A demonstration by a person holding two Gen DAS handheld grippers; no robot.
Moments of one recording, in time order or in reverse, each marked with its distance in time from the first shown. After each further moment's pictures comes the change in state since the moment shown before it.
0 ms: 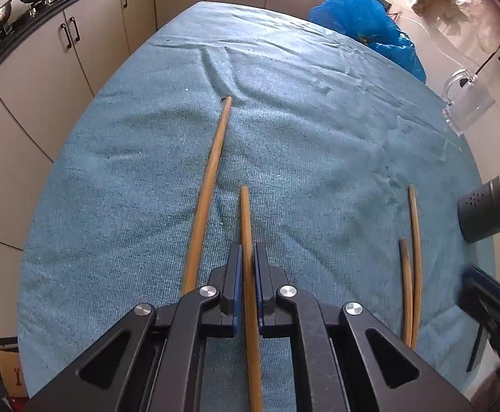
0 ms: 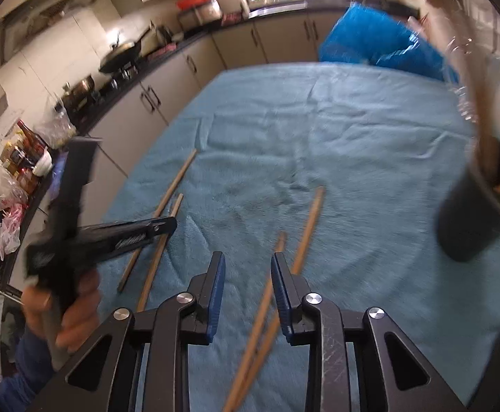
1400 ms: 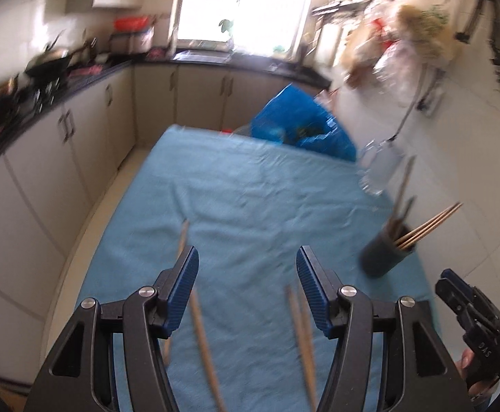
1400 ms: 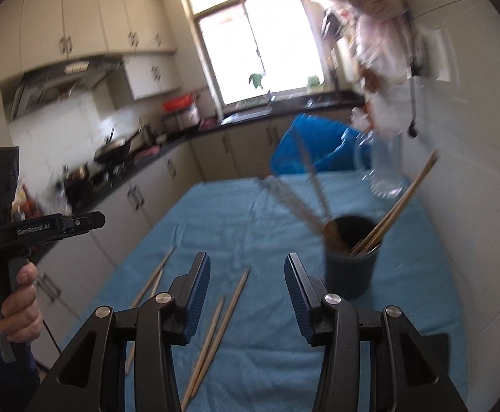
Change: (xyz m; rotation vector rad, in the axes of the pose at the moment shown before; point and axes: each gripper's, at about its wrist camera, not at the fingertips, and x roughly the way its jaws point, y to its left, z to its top) left arm -0.174 -0.040 -0.021 0.083 -0.367 -0.101; right arm -0.167 -0.028 -0.068 0.001 -0.486 -0.099
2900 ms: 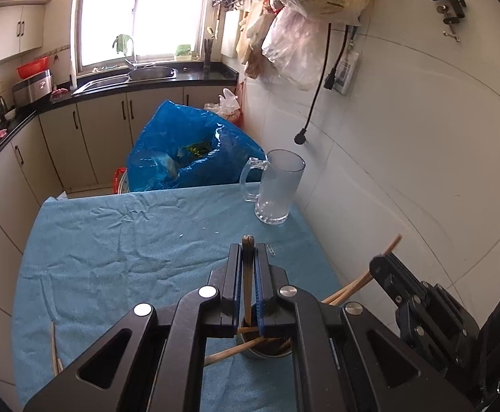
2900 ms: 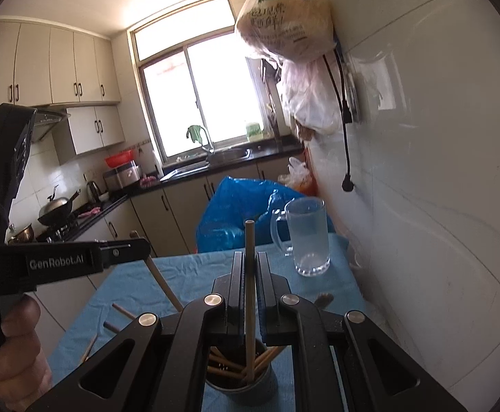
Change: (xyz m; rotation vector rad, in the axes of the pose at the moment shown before) left arm 0.088 -0.256 0.106 0.259 -0.002 -0.191; right arm -0.009 -0.119 0.091 0.105 -0.240 -0.215
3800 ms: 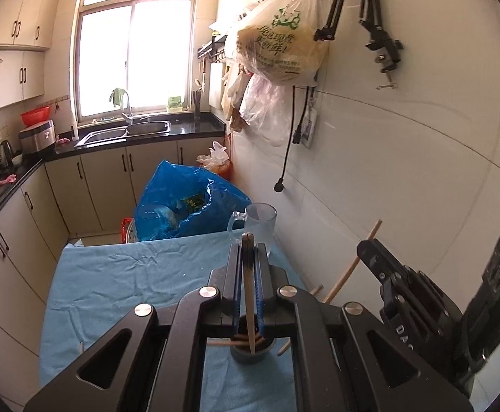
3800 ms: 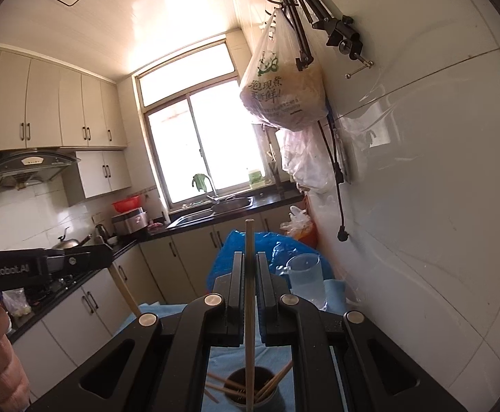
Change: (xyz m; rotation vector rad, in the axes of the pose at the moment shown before) left arm -0.113 -0.036 0.015 0.078 -0.180 -0.008; right arm -0.071 0.013 0.041 0.034 -0.202 -0.009
